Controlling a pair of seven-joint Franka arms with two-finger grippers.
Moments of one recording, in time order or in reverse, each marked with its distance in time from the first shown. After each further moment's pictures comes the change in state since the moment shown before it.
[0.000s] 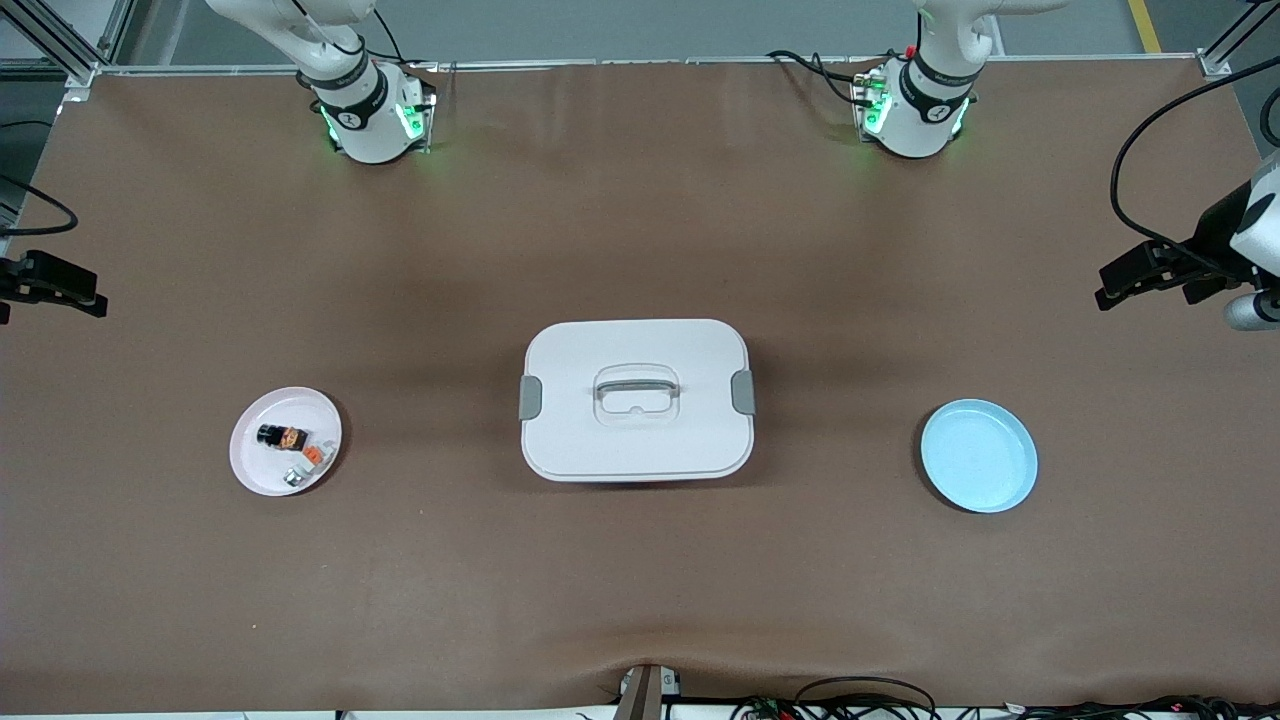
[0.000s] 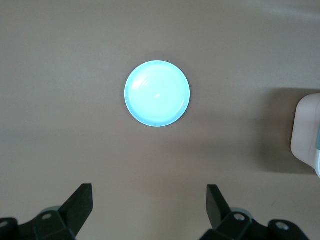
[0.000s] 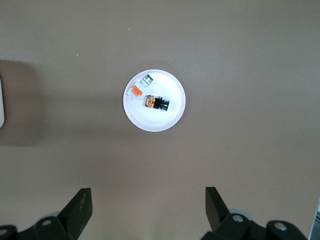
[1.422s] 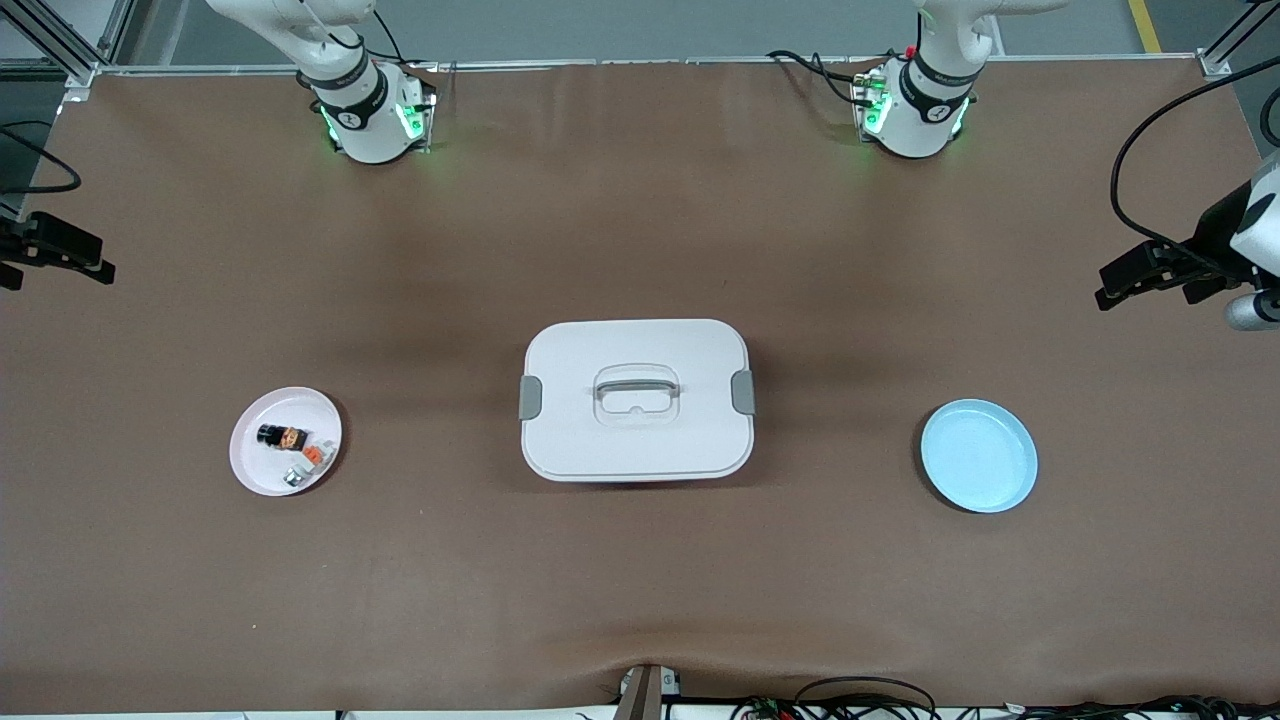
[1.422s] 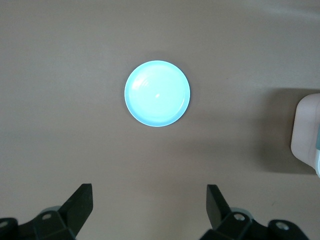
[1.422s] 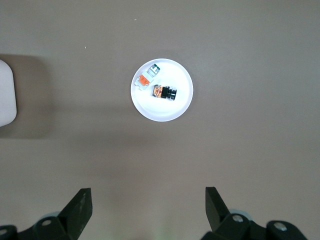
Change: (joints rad) left arm 0.000 0.000 0.000 0.000 0.000 0.000 0.000; right arm -0.012 -0.153 -0.007 -0.200 0.041 0.063 0.010
